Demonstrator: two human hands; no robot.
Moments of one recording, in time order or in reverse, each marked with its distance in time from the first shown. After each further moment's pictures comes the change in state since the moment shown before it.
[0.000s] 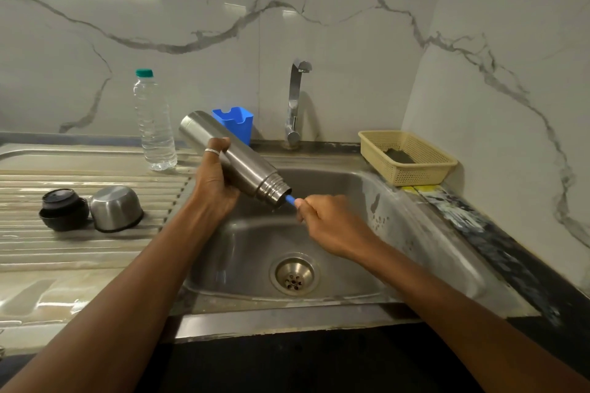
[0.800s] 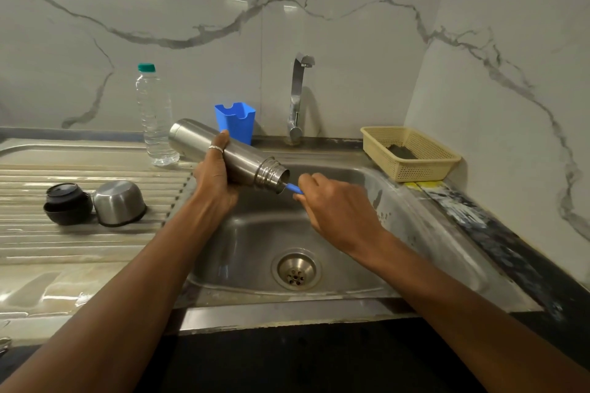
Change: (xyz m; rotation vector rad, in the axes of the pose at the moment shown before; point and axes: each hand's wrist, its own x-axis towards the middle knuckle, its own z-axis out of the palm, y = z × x) left_hand 0.008 -0.004 -0.005 -0.042 0.090 0.044; right_hand 0.005 0.005 0.004 -0.591 0.365 -0.434
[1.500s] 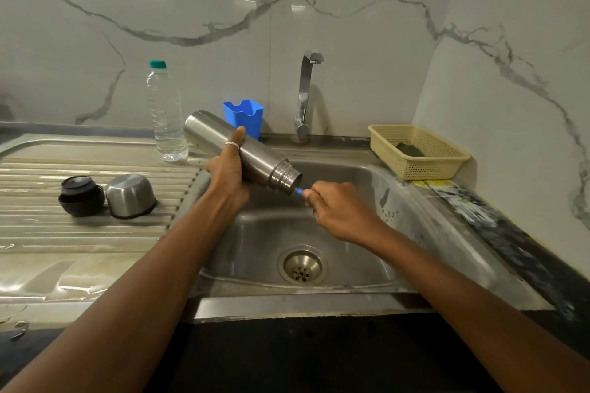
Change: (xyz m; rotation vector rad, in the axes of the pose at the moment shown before) left_hand -0.009 -0.005 0.005 0.086 0.005 0.015; right_hand 0.004 0.003 0.002 0.501 -0.398 0.372
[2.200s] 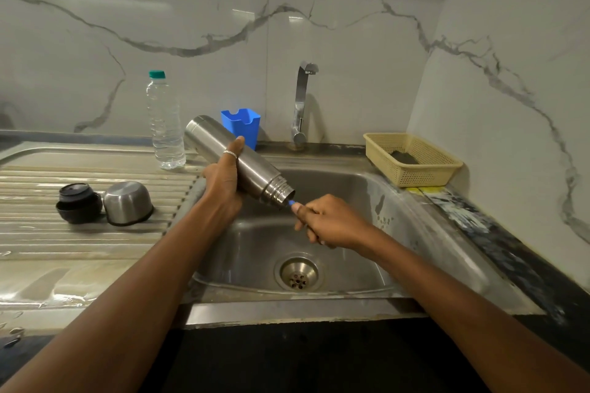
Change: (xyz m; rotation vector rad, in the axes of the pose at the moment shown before) left_hand -0.007 0.003 0.000 0.056 0.006 0.014; right_hand -0.003 -0.001 -0.001 0.317 -0.213 0.157
